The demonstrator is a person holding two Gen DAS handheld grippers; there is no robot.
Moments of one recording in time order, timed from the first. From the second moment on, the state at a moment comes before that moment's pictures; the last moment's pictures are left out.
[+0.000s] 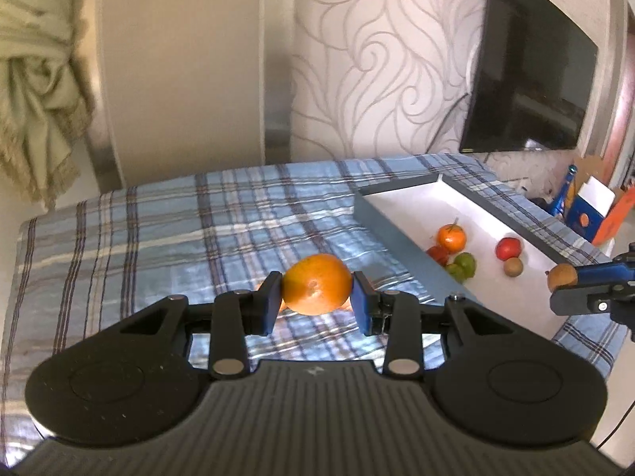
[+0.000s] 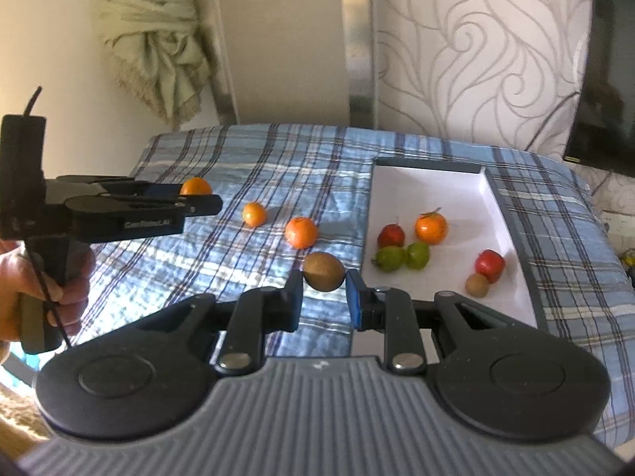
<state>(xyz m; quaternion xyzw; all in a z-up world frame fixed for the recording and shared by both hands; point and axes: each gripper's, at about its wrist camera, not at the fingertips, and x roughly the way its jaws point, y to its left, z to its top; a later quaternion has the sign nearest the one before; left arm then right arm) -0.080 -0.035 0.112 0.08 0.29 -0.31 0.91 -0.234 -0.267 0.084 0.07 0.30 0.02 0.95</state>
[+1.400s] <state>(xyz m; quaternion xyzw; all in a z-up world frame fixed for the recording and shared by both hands) -0.122 -0.181 0.123 0.11 0.28 -0.39 0.87 -0.269 -0.350 0.075 0.08 0.28 -0.02 0.96</state>
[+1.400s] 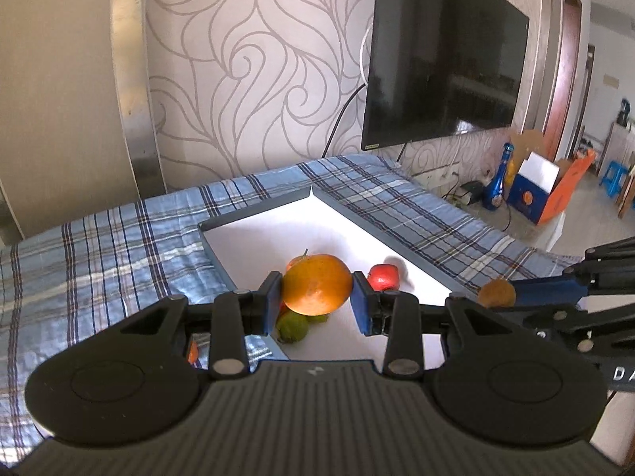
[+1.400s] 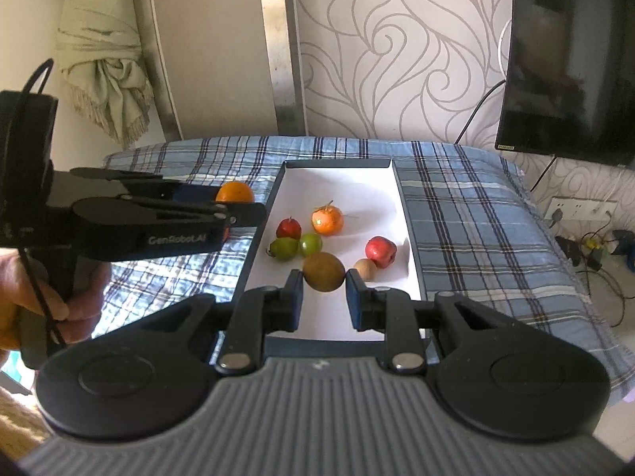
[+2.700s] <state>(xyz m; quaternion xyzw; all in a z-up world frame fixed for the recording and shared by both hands) -0.116 -0.228 0.095 0.12 0.30 -0.39 0.86 -0.273 -0.380 0.074 0.08 0.29 -0.03 0.95</state>
